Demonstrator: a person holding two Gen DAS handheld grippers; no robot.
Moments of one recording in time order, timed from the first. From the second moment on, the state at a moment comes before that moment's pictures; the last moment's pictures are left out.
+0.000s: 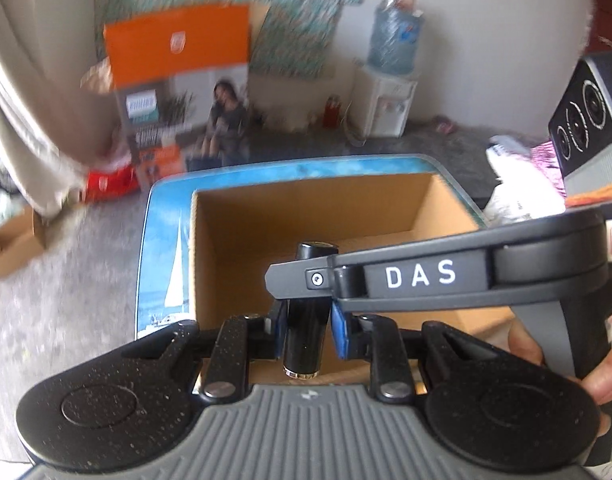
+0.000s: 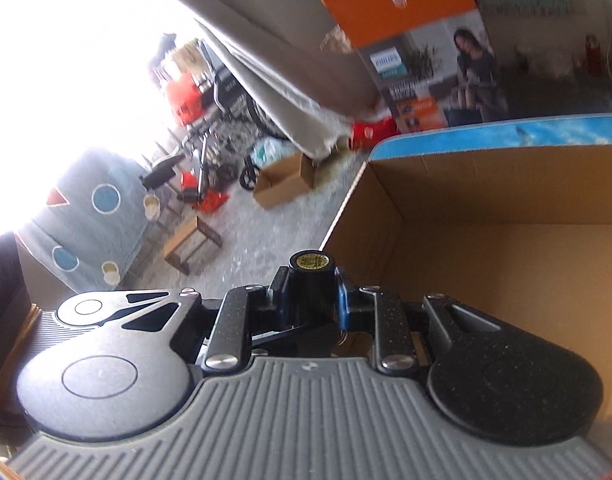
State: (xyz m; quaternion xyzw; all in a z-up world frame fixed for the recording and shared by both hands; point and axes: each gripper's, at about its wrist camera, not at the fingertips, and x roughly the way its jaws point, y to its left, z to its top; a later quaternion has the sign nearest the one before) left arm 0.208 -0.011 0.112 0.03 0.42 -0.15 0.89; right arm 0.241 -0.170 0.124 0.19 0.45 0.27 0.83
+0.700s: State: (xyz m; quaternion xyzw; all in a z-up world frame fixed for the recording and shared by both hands) left arm 0.302 -0.012 0.054 0.07 0.51 -0.08 0.85; right arm 0.416 -0.140 -0.029 0.24 0.61 0.21 0.73
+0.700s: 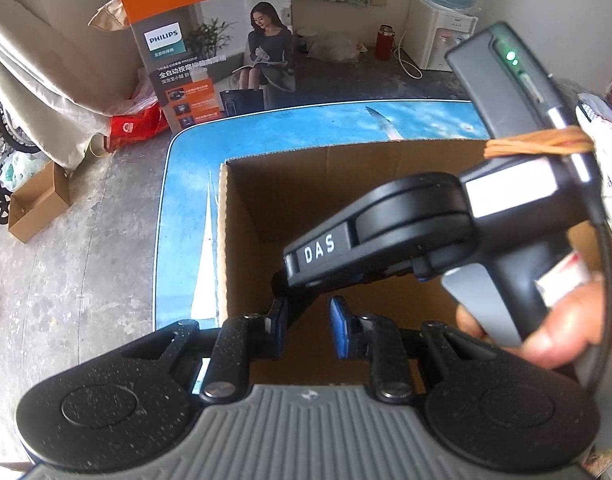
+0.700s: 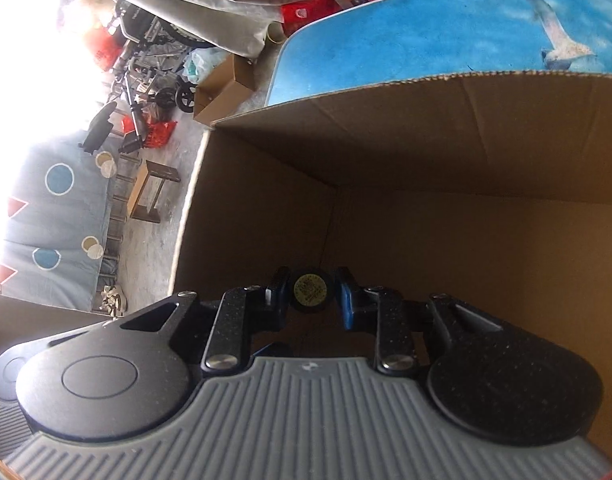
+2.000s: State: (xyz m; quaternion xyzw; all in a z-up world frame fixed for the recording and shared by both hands) left arm 0.078 -0.003 0.103 0.01 0.35 -0.21 0.91; right arm 0.098 -0.305 0.099 0.33 0.35 0.19 0.86
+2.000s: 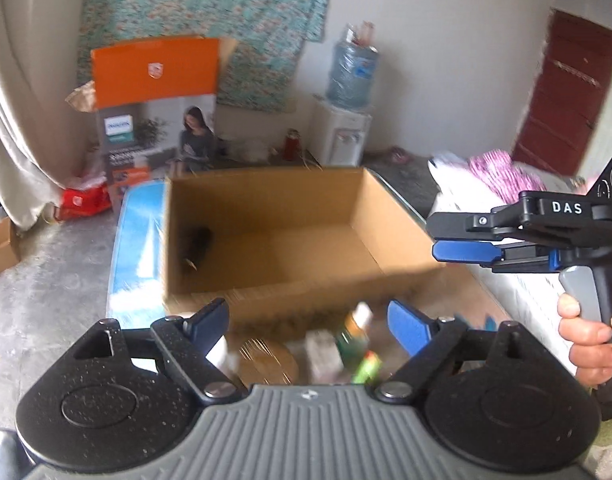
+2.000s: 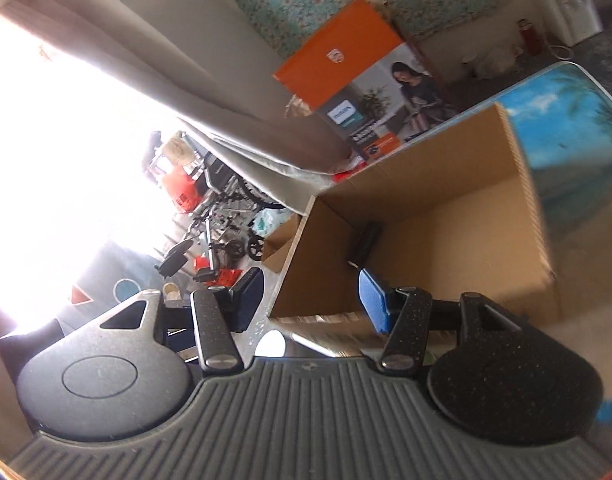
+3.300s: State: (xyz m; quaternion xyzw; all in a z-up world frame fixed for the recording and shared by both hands) left arm 0.086 -0.090 -0.010 0.10 0.41 -0.25 0.87; right arm 0.099 -0.271 -0.027 0.32 0.44 0.18 0.82
